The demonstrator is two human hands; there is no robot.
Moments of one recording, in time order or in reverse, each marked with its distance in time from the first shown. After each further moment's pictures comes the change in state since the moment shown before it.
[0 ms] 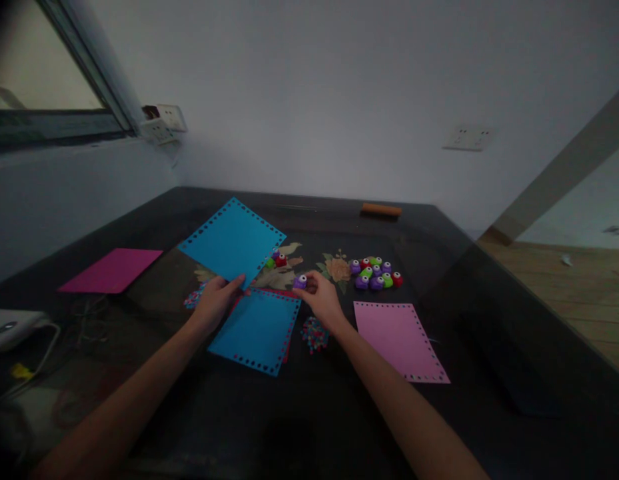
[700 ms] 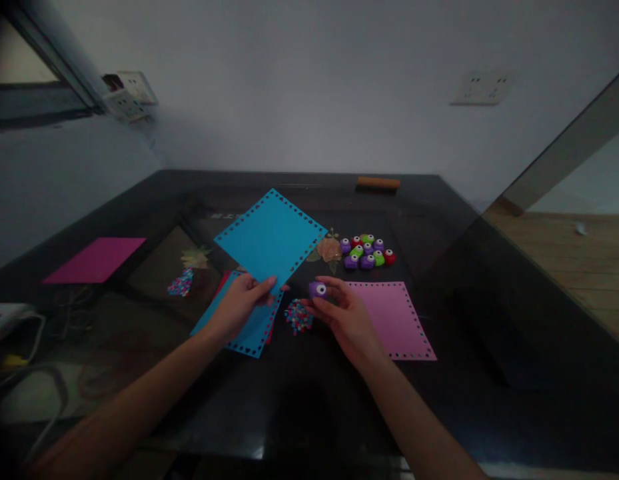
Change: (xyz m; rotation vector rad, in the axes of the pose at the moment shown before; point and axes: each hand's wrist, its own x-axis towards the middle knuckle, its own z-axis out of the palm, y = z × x) left_hand -0.051 0.030 0.085 0.104 -0.221 -0.087; right_hand -0.087 -0.018 -0.057 0.915 0.030 0.353
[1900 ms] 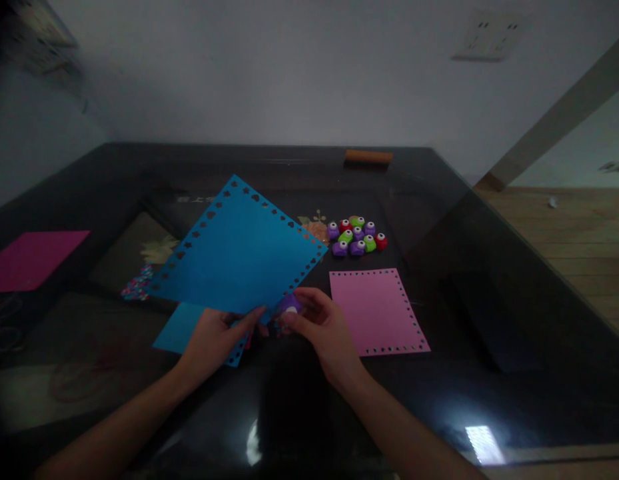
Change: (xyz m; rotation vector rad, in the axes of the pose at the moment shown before) left_hand -0.030 0.007 0.015 0.124 -0.102 -0.001; right_hand -0.009 0.020 0.008 -0.119 0.045 0.039
